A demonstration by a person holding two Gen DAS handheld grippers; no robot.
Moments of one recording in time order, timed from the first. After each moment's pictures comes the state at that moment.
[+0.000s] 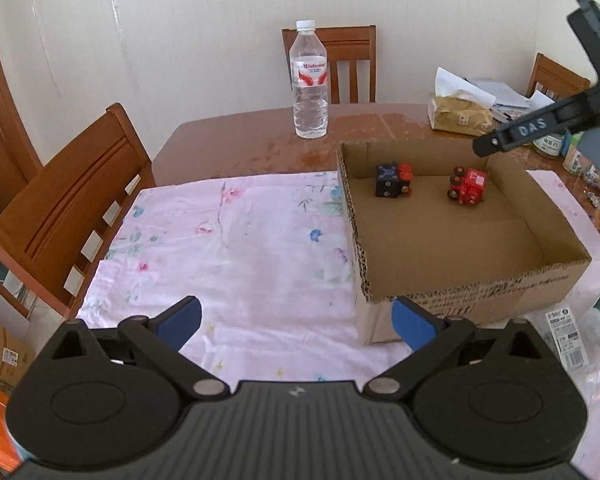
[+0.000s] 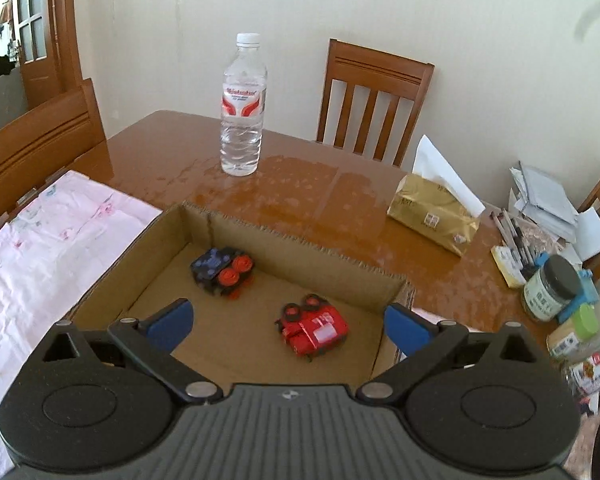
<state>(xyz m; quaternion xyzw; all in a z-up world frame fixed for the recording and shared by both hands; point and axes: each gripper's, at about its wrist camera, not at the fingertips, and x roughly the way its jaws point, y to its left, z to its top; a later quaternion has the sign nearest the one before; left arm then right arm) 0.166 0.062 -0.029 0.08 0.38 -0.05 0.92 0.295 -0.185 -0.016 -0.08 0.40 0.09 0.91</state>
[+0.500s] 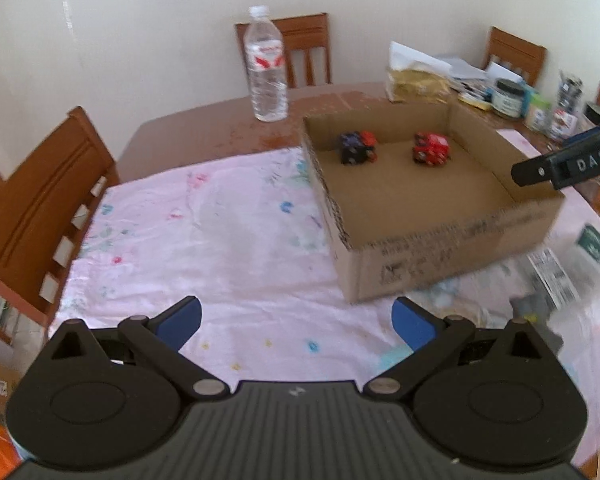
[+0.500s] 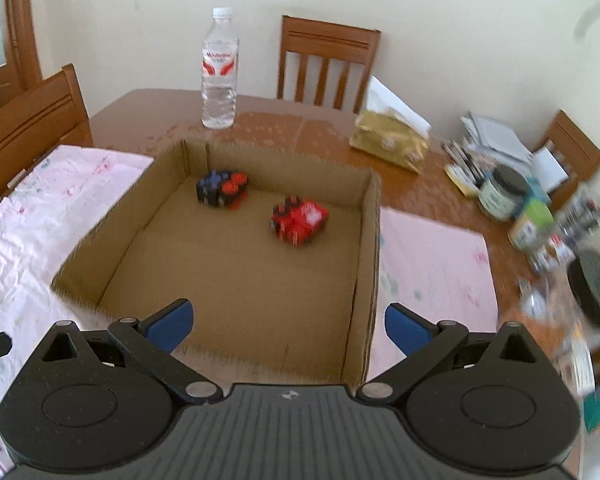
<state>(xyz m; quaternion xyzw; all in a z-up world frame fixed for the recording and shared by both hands) 0.147 0.070 -0.053 0.11 0.39 -0.13 0.90 0.180 -0.172 -0.028 -0.05 0.43 0.00 0.90</state>
